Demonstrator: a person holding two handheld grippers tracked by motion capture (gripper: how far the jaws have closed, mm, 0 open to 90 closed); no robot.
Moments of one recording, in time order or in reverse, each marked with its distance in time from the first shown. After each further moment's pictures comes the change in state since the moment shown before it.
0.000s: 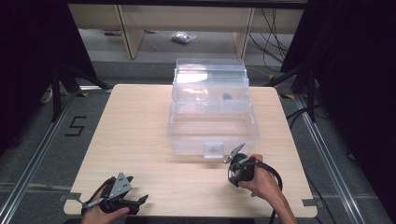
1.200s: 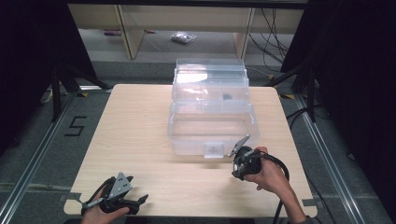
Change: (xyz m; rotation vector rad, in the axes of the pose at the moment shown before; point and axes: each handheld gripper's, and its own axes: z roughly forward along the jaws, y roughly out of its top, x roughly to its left) left arm 0.000 0.000 0.001 -0.015 0.001 -0.010; right arm -0.011 0.006 -0.033 -0.020 0.020 -0.019
